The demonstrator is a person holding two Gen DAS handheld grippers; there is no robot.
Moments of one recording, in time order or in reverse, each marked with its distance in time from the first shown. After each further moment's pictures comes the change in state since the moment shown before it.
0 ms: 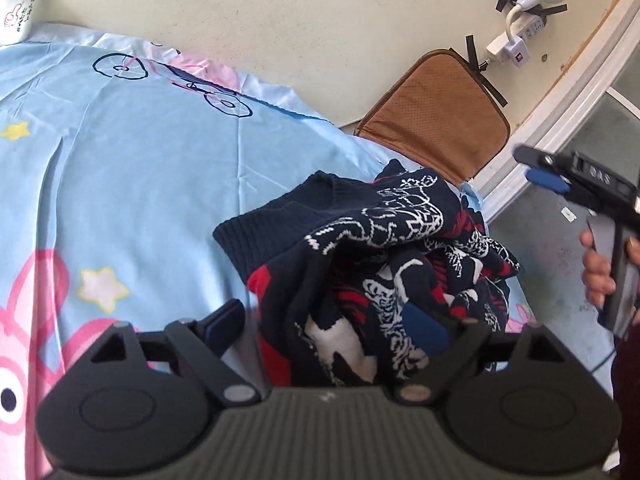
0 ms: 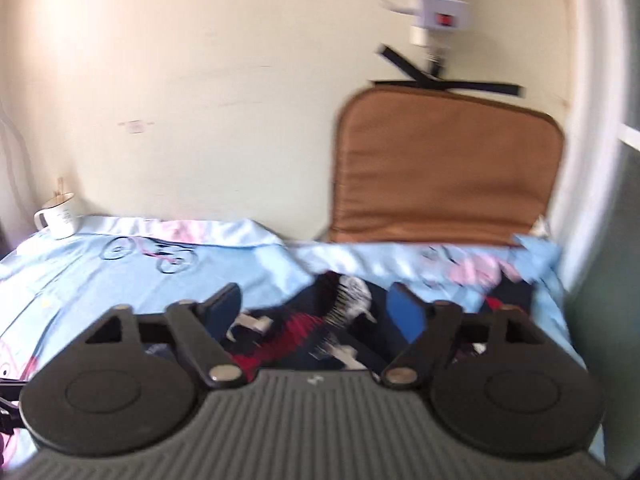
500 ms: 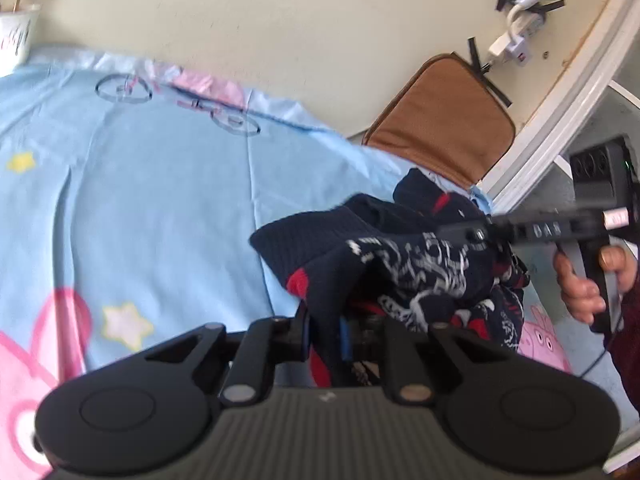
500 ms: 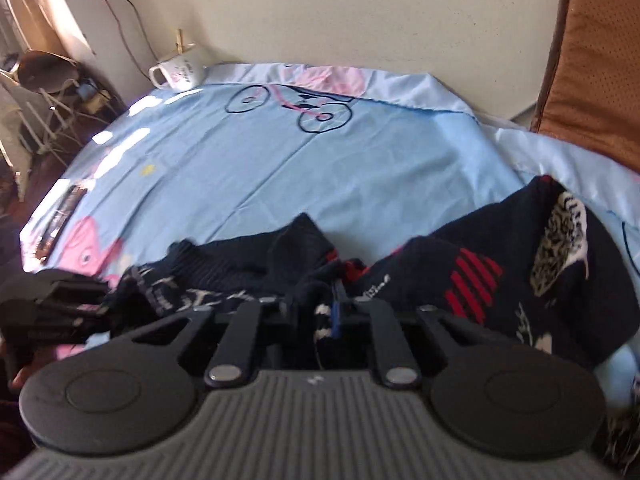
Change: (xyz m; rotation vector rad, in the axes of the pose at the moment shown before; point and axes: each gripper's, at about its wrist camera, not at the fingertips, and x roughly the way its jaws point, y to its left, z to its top) left arm -0.010 0.004 0.013 0.084 -0.048 0.025; right arm 0.070 0.052 -0.022 -0.079 0.452 0.431
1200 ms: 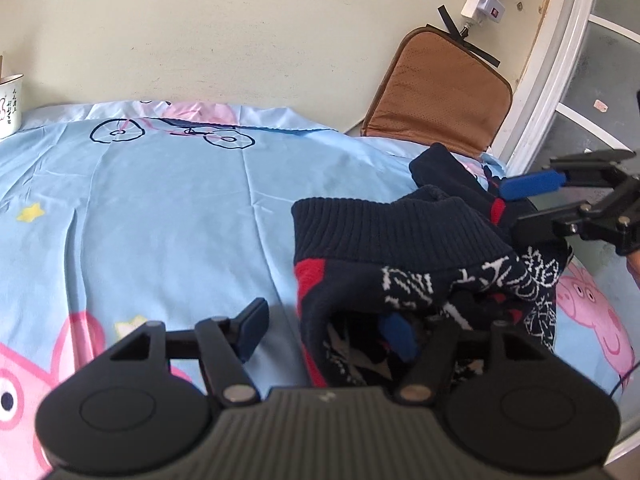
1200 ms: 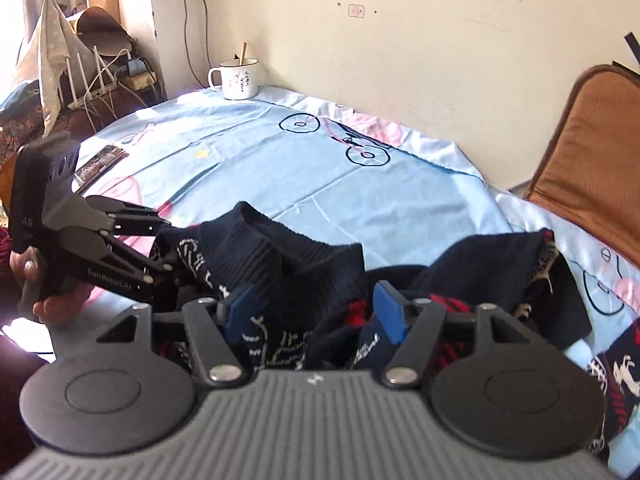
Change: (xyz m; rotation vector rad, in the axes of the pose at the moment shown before) left arm 0.010 -0.019 -0.021 0.166 0.015 0.114; right arm -0.045 0.049 -0.035 -0.262 -0.126 -0.073
